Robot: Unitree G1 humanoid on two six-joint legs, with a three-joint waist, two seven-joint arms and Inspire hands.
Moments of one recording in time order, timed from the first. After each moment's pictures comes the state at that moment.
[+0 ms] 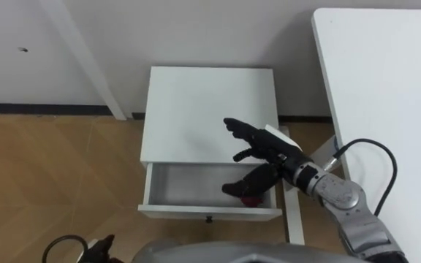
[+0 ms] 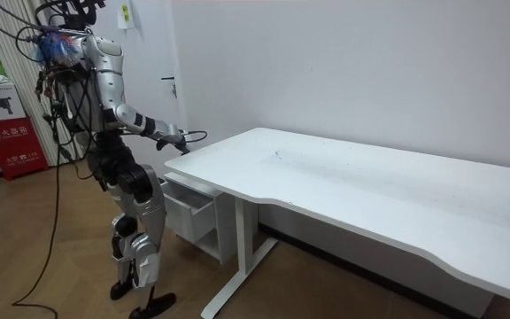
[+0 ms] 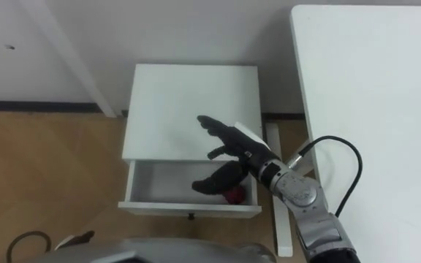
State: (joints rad) left arm 0.17 0.26 -0.10 1.16 0.23 -0.03 -0.01; right arm 0.20 -0.27 0.21 0.21 -0.16 -0.09 0.44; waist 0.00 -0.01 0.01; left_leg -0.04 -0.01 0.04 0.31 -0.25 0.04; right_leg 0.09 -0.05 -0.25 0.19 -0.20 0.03
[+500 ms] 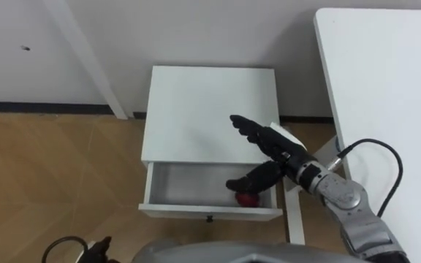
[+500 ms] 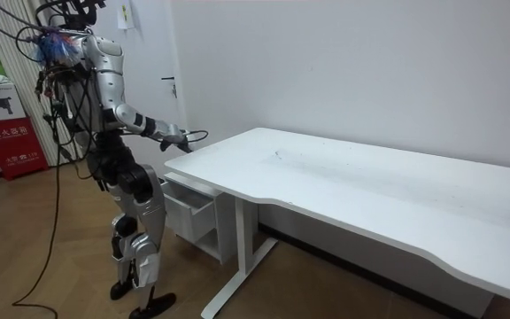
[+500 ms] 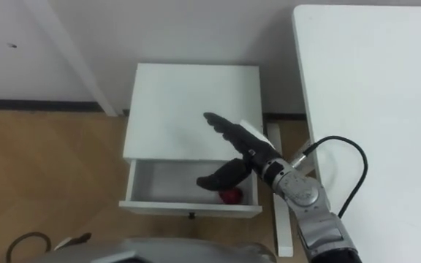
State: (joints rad) left arm 0.17 0.26 -0.10 1.16 0.23 -0.02 0.02; right arm 0.21 -0.27 0.18 0.23 -0.18 -0.09 0.38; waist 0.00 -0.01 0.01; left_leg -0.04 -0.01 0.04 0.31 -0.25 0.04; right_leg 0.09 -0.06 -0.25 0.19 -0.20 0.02
